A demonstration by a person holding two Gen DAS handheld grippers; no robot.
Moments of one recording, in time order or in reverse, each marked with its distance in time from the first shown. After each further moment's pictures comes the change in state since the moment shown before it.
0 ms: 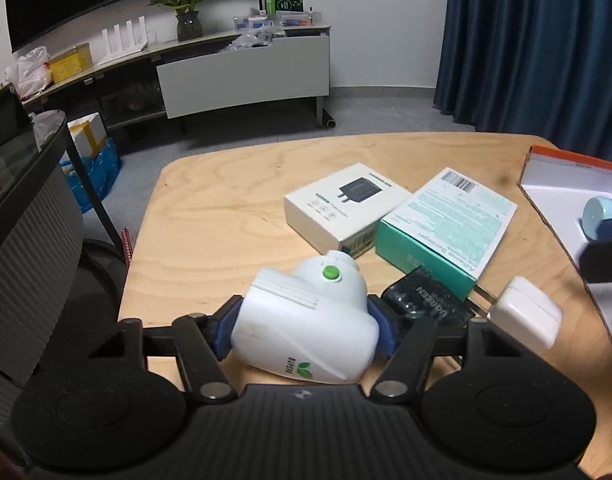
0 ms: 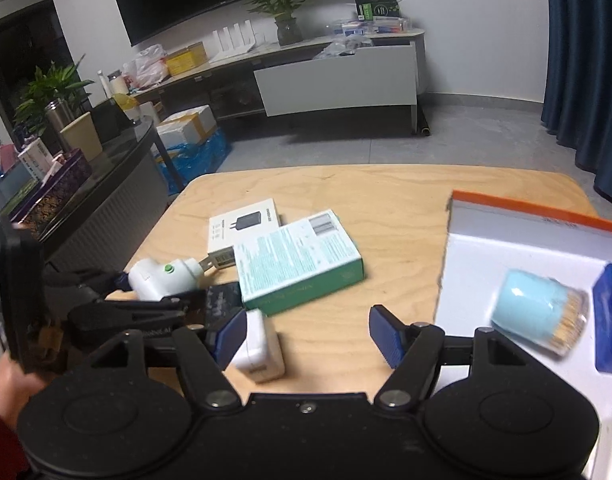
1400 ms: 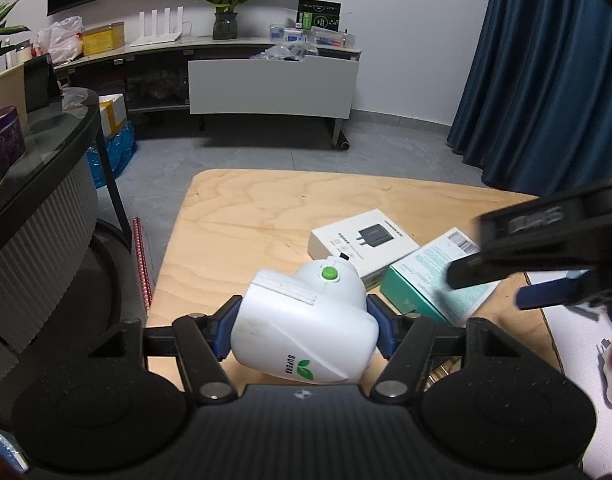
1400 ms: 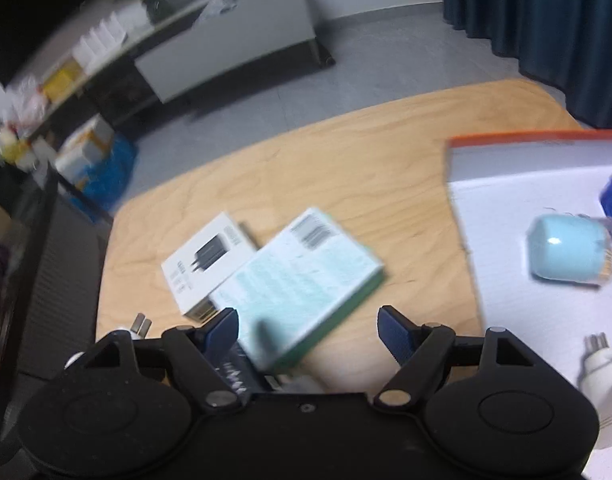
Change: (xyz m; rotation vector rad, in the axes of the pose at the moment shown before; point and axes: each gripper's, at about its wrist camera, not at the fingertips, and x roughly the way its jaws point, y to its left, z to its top) left arm -0.026 0.023 0.014 -0.160 -0.034 -0.022; right arm 0.070 0.044 0.045 0.293 0.201 -0.239
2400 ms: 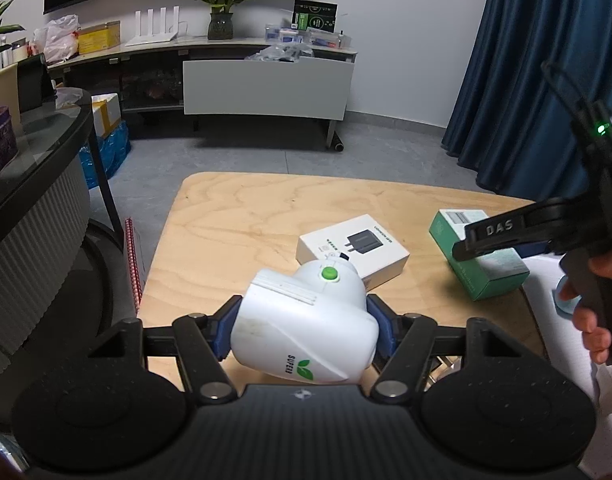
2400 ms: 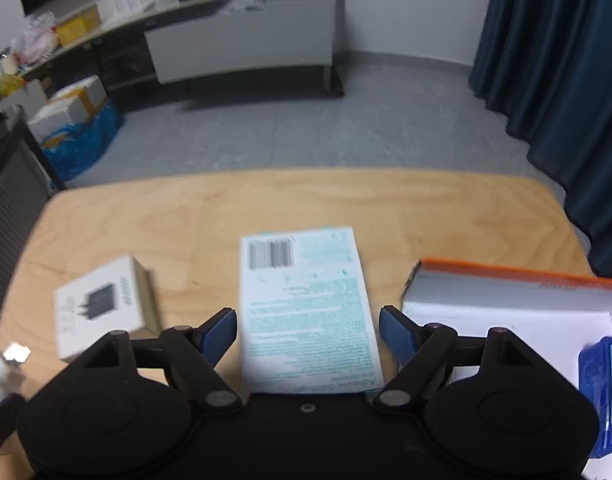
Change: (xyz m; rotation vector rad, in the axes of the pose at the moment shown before) left arm 0.004 -0.006 0.000 -0.002 0.002 -0.017; right arm 0.055 -0.060 0.048 -0.181 -0.075 -0.068
